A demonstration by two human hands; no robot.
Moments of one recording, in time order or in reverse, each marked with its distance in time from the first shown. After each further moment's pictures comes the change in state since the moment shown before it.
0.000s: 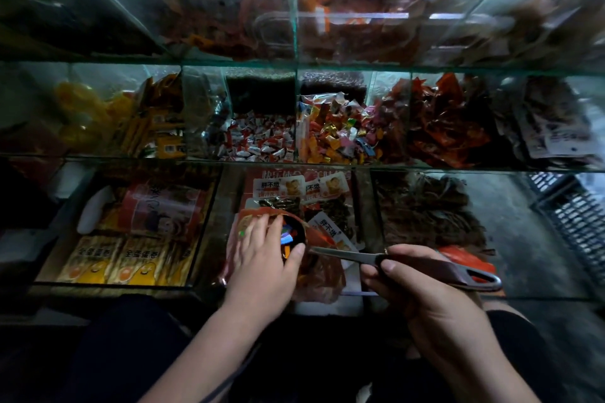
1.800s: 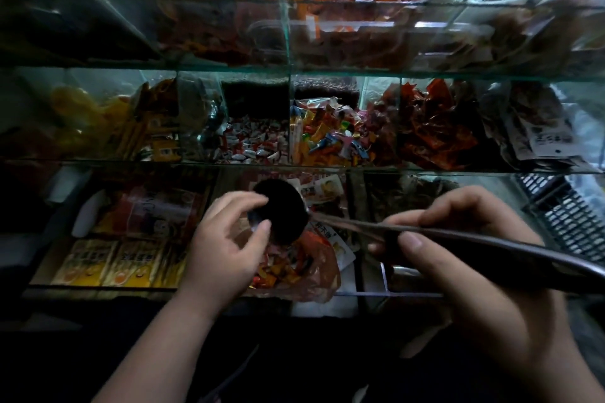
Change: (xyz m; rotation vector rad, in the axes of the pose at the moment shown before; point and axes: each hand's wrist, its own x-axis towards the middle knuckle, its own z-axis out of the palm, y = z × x) left_hand -0.005 0.002 -0.066 -0.378 0.409 0.382; right_hand -0.005 -0.052 -0.001 -0.662 -0.363 -0.280
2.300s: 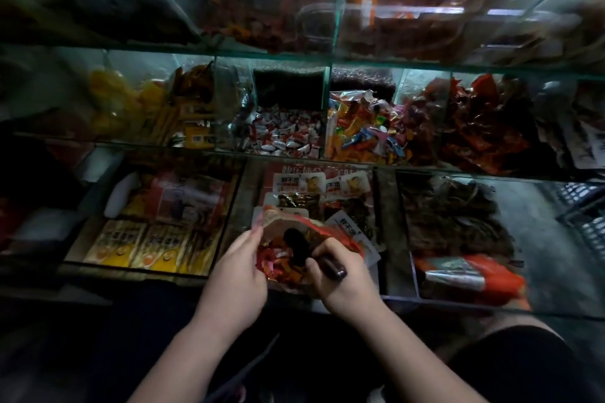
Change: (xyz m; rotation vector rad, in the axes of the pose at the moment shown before) left_hand -0.047 -0.046 -0.006 0.126 -0.289 -0.435; right_hand 0.064 0.113 0.119 -0.485 -0.031 -0.061
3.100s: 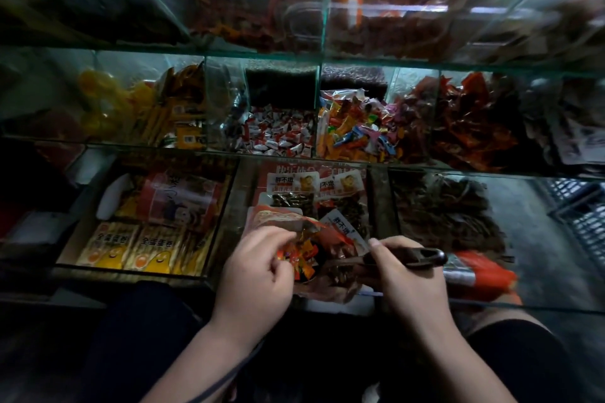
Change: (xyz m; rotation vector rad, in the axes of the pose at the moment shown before) left_hand -0.006 0.039 0.015 -0.010 0.255 0.381; right_hand -0.030 -0.004 -0.071 0.291 0.380 0.354
